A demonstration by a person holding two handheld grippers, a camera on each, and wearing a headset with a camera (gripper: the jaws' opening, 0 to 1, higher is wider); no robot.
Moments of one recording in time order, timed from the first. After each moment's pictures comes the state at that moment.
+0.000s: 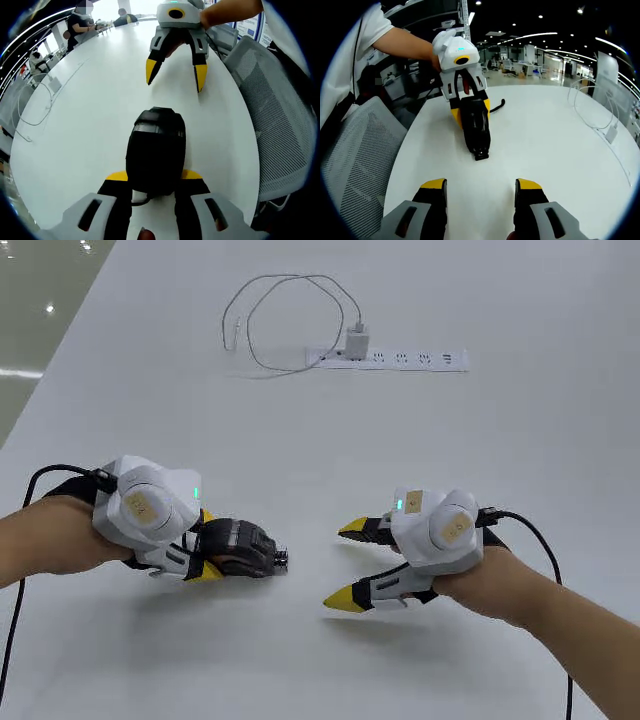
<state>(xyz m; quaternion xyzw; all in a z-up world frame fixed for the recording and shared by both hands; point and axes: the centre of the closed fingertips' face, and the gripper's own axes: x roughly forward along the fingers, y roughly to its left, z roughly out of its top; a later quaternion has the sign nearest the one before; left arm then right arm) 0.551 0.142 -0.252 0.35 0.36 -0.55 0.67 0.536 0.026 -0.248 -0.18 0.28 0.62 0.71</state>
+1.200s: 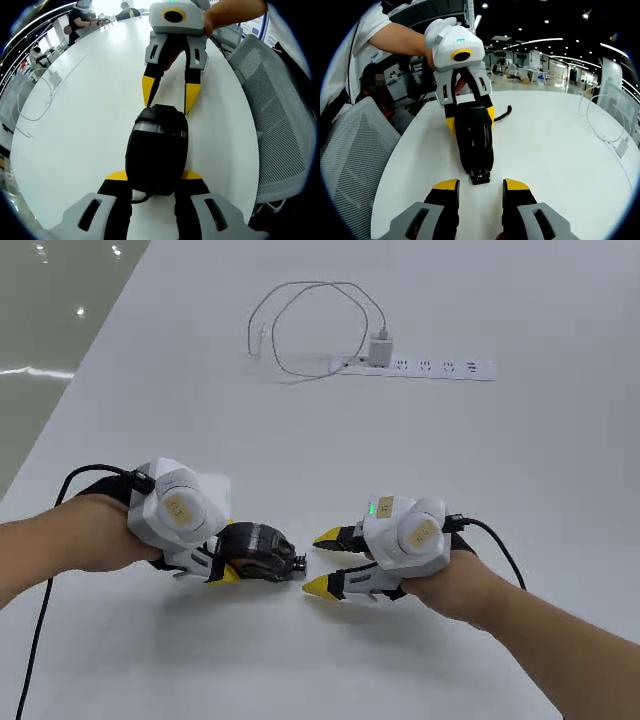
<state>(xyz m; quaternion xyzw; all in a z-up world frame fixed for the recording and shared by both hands) 0.552 0.145 -0.257 0.36 0.38 -0.54 0.66 0.544 0.073 -0.259 -0.18 0.25 0.64 0.70</state>
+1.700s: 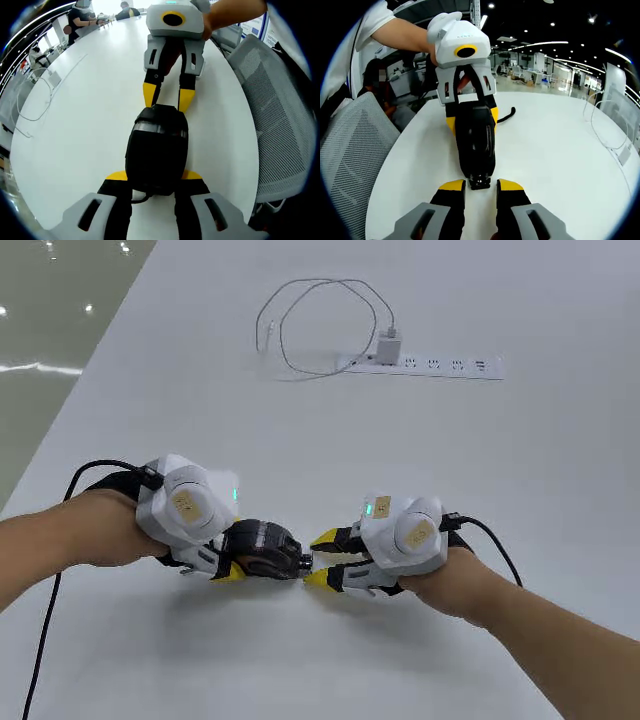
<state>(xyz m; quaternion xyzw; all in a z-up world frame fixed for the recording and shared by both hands) 0.552 0.145 -0.258 0.36 0.38 -0.54 0.66 0.545 0.082 -0.262 -0.20 0.24 0.65 0.70</state>
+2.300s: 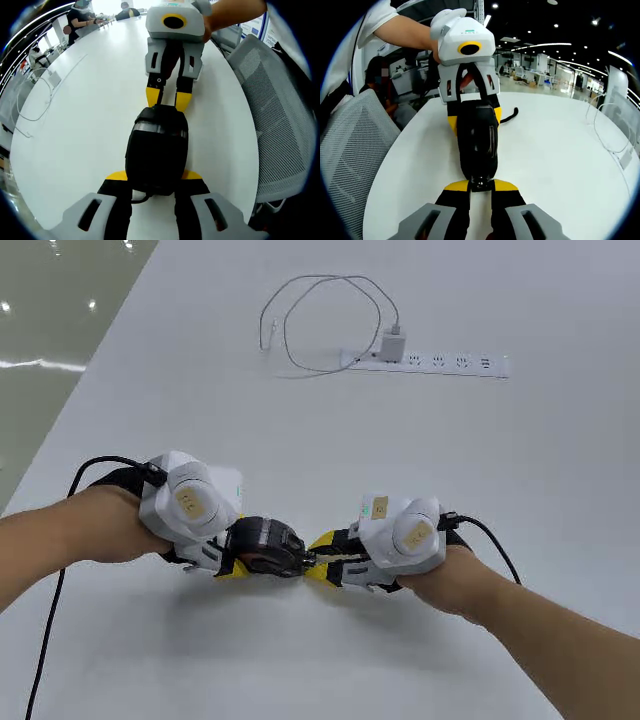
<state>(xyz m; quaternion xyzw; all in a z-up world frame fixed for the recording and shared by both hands) 0.552 0.145 -0.258 0.36 0.38 -0.54 0.66 0.543 0.086 -0.265 -0.20 0.23 0.66 0.69</state>
